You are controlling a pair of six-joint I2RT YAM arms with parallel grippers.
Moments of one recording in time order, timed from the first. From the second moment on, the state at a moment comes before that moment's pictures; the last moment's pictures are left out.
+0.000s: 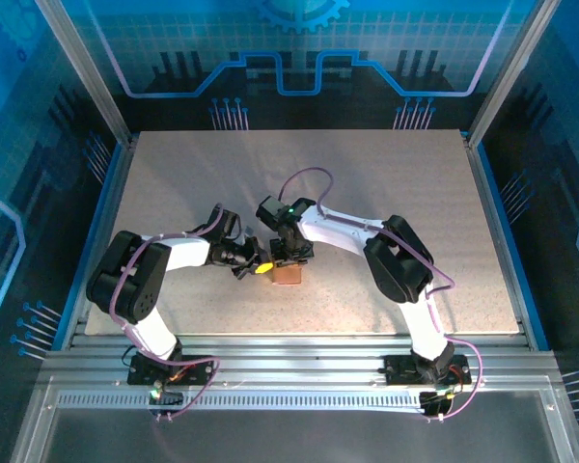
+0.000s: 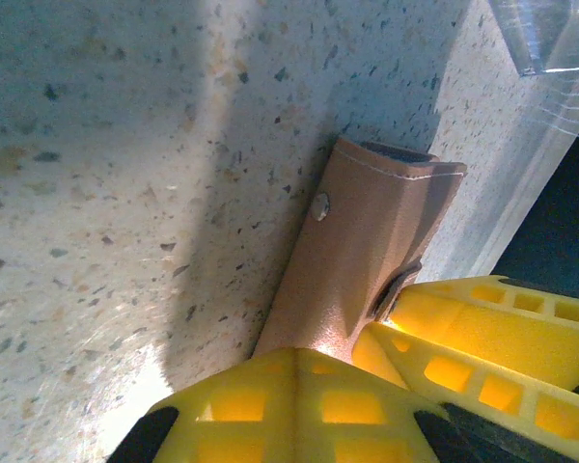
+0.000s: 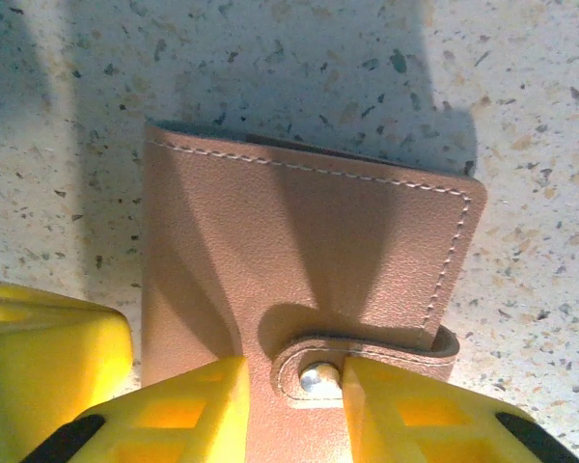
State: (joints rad) left arm -0.30 1.70 0.73 -0.10 0.74 -0.95; right arm 0.84 2.11 1.63 -0.96 -0.03 0.68
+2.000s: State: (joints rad) left arm -0.38 1.56 0.99 -0.50 0.46 -0.79; right arm 0.72 1.64 1.23 -0.65 -0.23 0.71
